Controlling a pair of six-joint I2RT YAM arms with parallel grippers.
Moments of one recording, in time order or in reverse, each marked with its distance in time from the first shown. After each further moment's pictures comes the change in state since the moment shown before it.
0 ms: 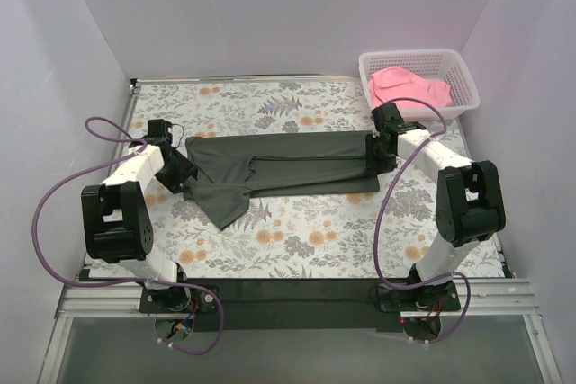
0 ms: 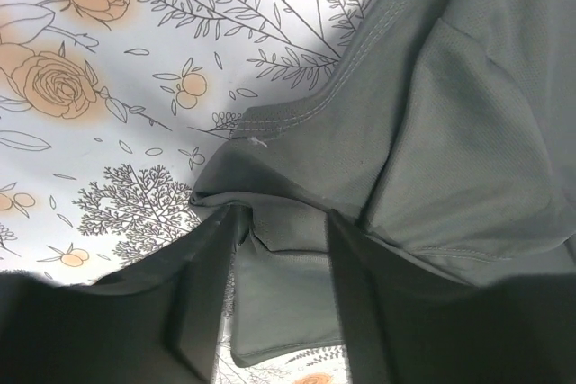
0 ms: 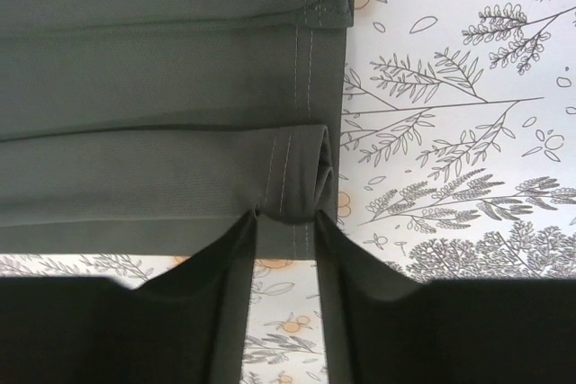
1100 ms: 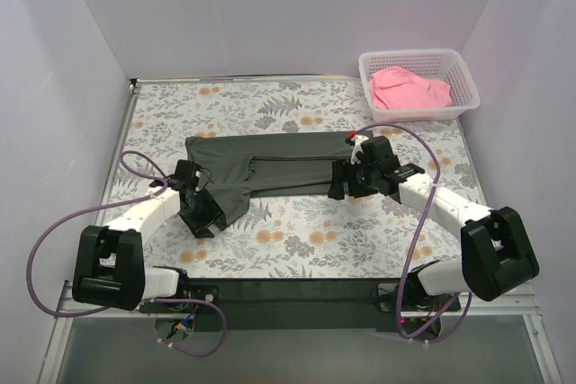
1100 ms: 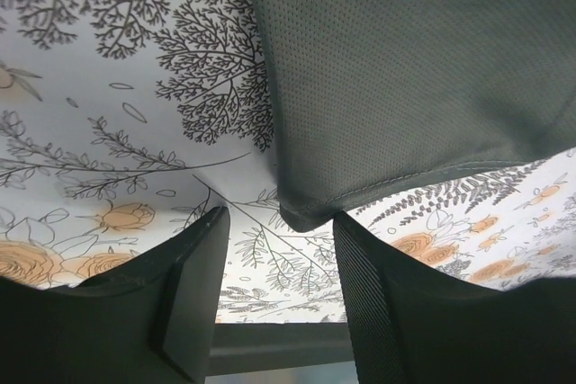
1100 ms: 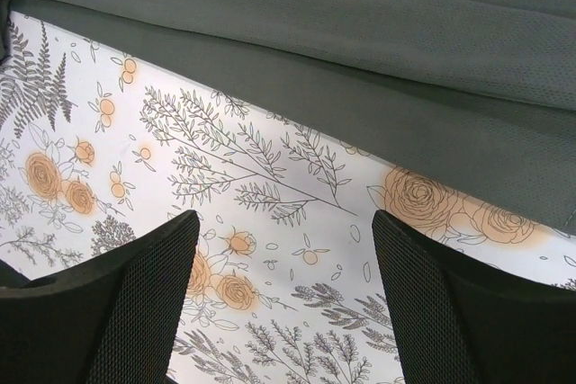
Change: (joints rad) left arm -0.245 -0.317 -0.397 -0.027 0.199 -0.053; right arm 0.210 -0.348 -0.391 0.327 -0.291 0.025
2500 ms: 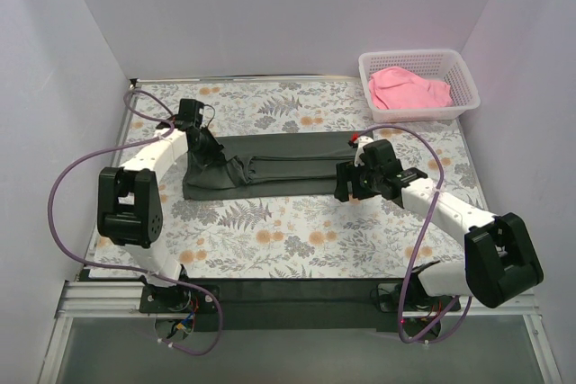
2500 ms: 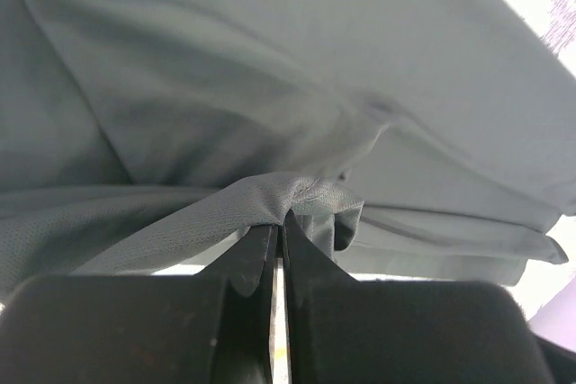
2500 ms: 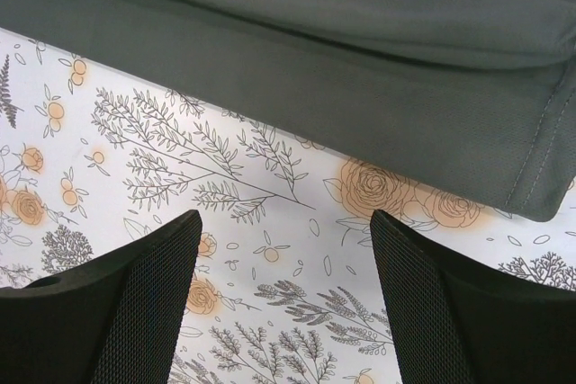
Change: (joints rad) left arm 0.025 0.418 0.573 0.095 -0.019 0.055; right arm 0.000 -0.043 -0.038 0.013 0.088 -0.043
